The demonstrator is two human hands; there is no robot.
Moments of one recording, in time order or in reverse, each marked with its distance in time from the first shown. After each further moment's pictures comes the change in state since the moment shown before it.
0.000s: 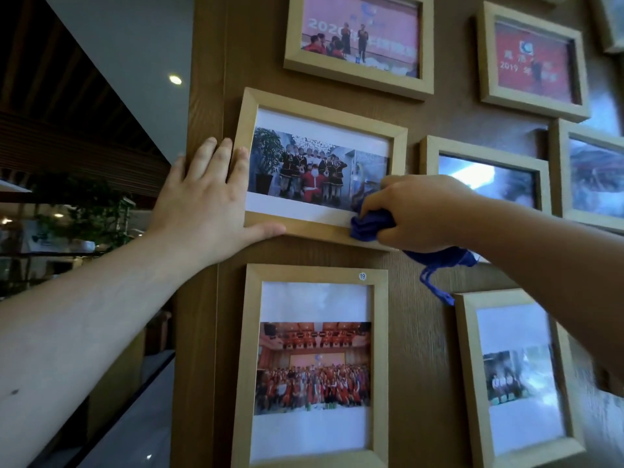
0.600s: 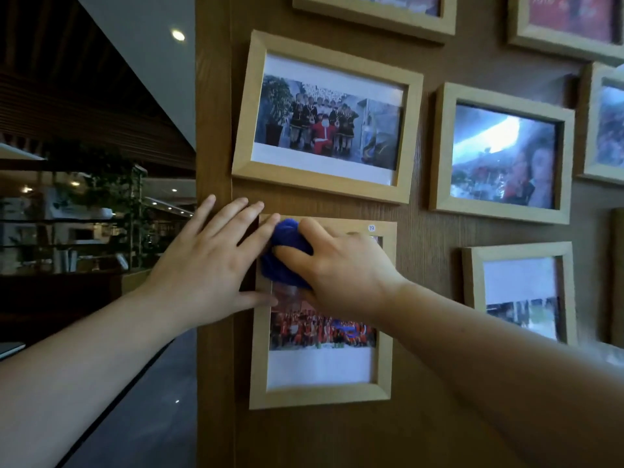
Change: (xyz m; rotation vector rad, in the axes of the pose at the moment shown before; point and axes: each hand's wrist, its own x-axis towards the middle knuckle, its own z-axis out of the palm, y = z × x) left_hand -0.107 0.005 0.020 0.017 -0.212 0.328; right_hand -0.047 -0.135 0.047 0.137 0.221 -0.251
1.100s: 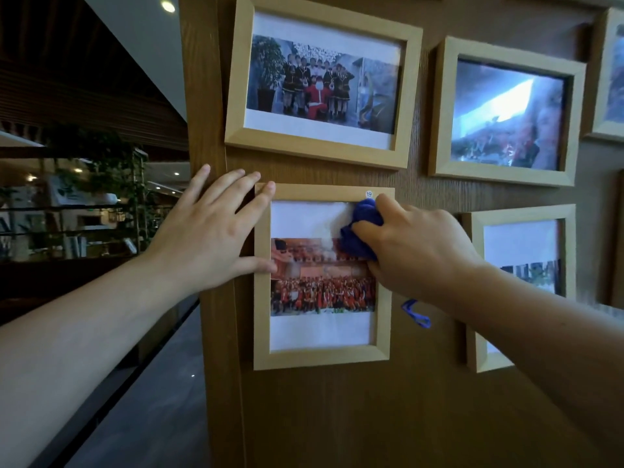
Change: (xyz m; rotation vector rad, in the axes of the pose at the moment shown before) left_hand 0.001 0.001 0.002 0.016 0.025 0.003; right_hand -0.059 0.029 -0.002 -0.157 -0.170 0.264
